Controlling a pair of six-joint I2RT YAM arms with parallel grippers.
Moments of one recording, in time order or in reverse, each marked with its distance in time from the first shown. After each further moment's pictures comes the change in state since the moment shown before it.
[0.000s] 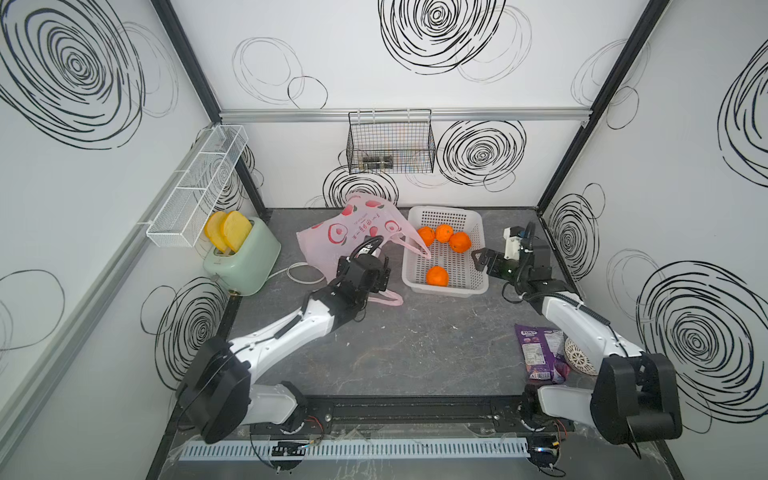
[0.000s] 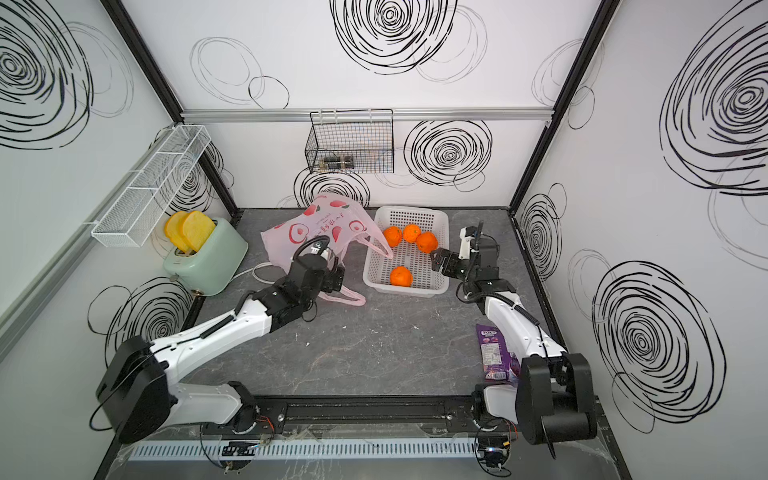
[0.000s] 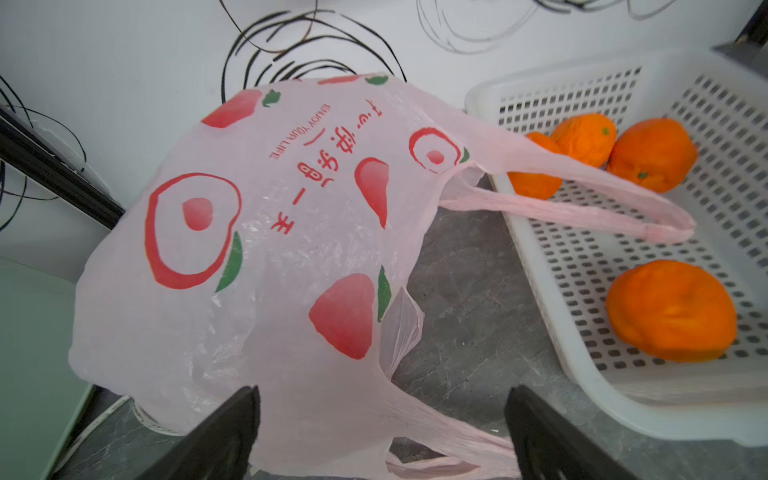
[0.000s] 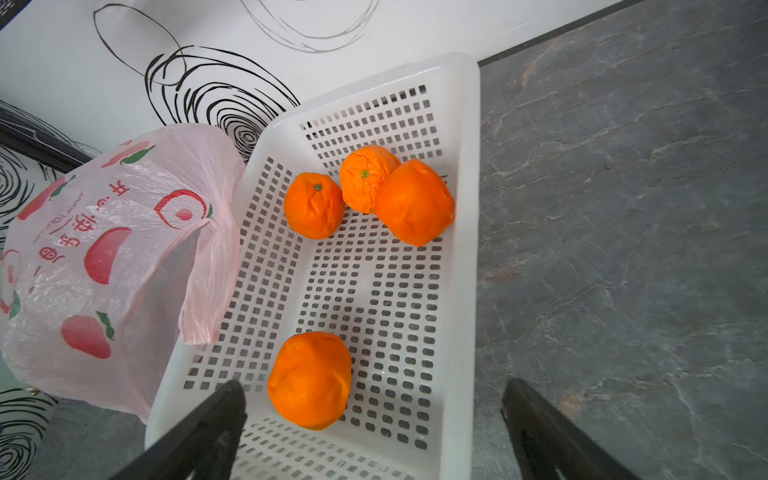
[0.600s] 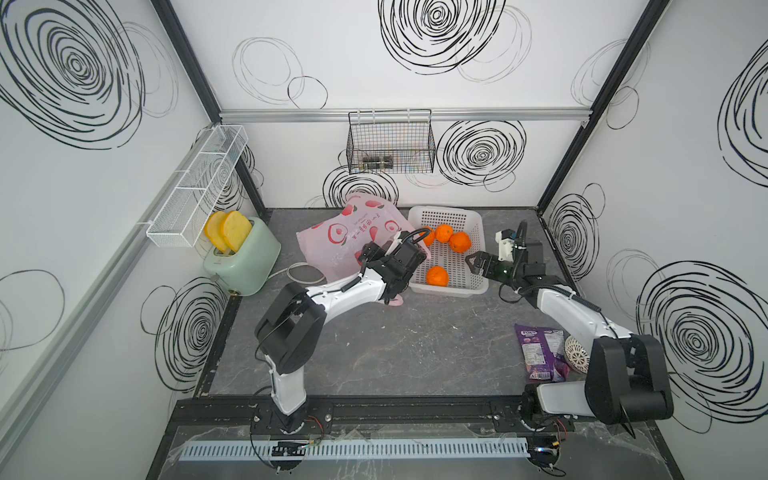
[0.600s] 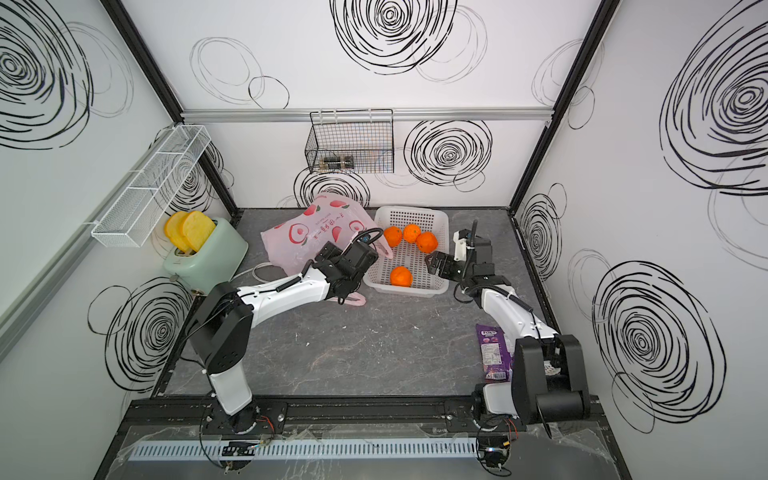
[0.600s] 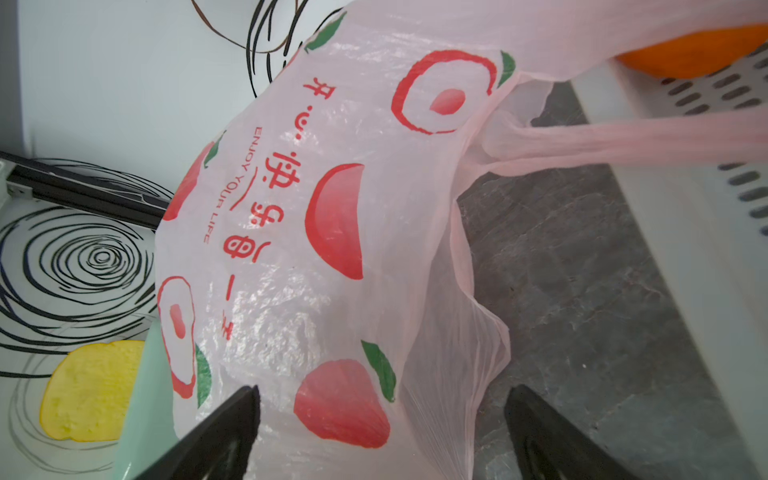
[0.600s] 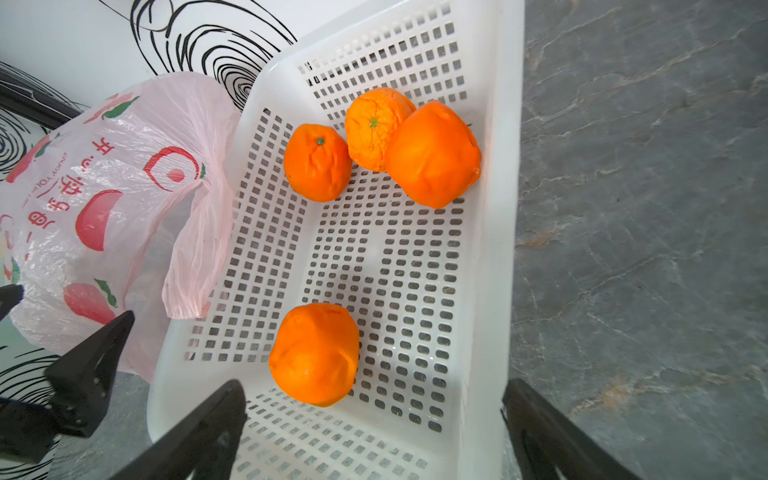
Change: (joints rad) left arm -0.055 0.441 0.362 -0.197 -0.377 0.230; right arm 0.001 0.086 0.020 -0.029 -0.093 -0.007
